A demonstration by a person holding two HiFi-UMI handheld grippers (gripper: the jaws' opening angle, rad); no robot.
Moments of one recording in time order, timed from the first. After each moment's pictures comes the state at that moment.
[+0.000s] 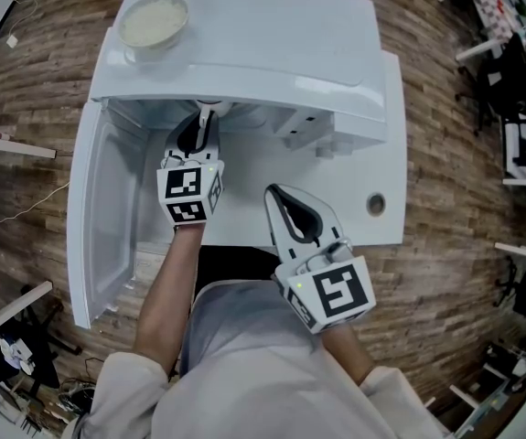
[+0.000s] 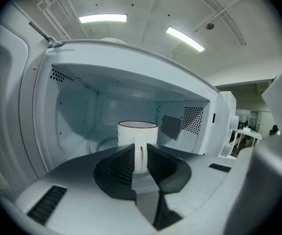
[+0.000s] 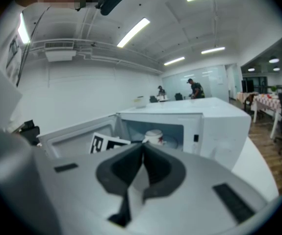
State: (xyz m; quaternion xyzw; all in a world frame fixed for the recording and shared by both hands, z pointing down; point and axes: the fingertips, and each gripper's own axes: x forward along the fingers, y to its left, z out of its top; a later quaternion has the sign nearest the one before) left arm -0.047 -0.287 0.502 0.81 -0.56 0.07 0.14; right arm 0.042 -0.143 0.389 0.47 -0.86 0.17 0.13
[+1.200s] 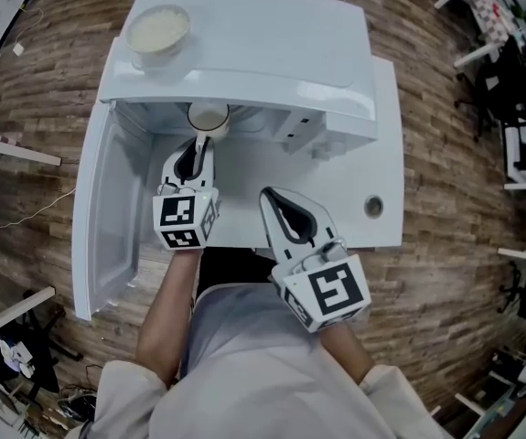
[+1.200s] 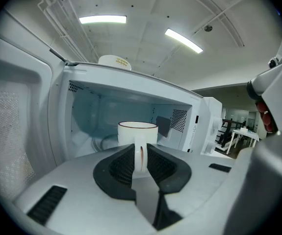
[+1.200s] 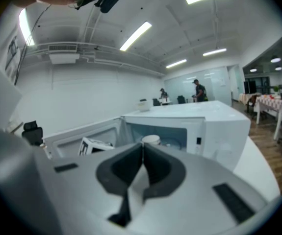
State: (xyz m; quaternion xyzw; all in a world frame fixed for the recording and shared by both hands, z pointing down) left arm -0.055 -0.240 0.488 0.82 -0.55 0.07 0.14; right arm 0.038 -0.131 0.377 0.46 -0.87 0.16 0.12
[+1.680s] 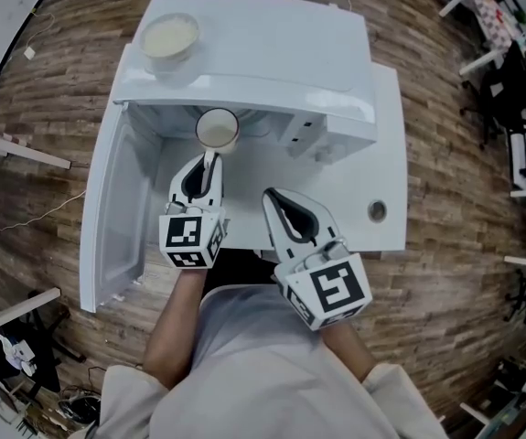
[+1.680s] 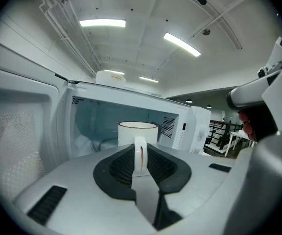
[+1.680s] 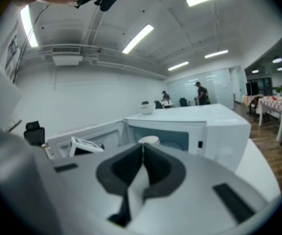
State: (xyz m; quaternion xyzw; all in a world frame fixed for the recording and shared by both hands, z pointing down) left arm -0.049 -0.208 0.461 0.82 -0.55 0.05 0.14; right arm 0.036 -0.127 0.369 0.45 -0.88 0.15 0.11
